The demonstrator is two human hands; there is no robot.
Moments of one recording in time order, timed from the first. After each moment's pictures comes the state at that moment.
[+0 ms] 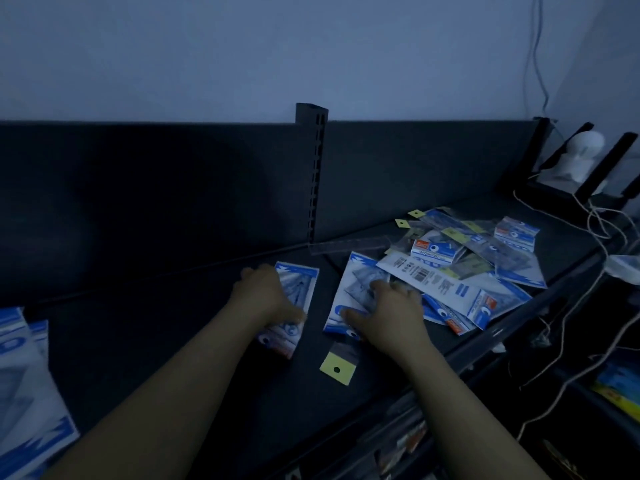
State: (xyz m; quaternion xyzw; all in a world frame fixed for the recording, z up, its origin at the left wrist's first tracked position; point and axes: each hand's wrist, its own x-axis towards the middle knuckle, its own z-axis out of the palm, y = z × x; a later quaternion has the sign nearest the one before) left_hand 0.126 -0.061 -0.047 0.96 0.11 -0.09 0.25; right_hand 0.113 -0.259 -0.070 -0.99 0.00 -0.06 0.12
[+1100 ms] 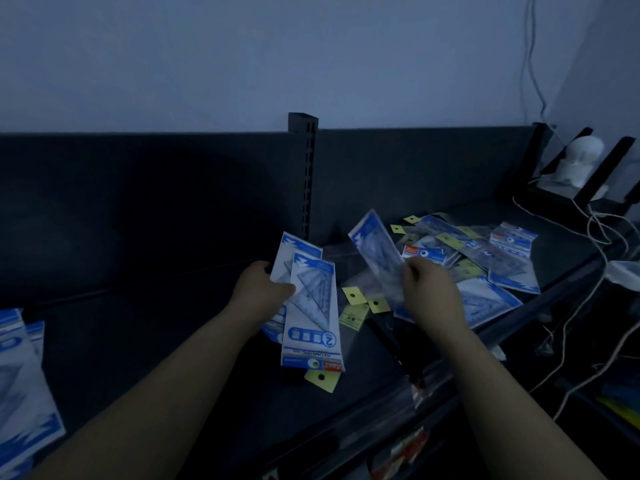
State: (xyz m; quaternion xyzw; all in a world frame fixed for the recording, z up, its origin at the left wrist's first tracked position) left_hand 0.117 -0.080 -0.046 0.78 0.11 0.01 0.61; right_hand 0.132 -0.318 -0.039 -0.94 0.00 -0.19 0.29
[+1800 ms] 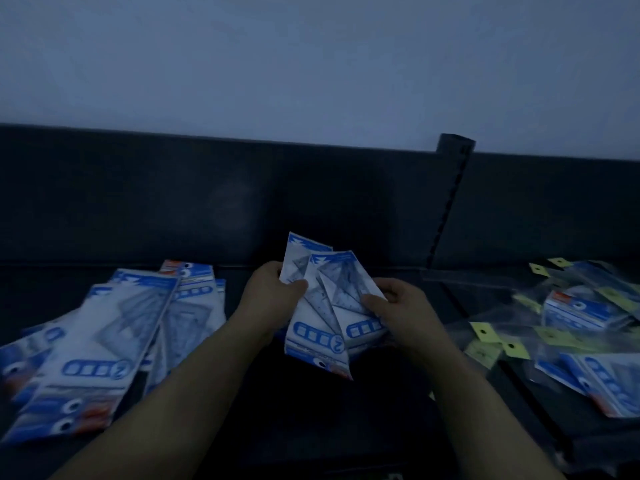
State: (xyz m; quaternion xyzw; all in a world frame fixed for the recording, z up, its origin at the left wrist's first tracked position) left_hand 0.022 0.041 -0.027 0.75 0.20 0.17 0.61; right_hand 0.095 -0.133 -0.038 -0.77 -0.15 0.12 0.61
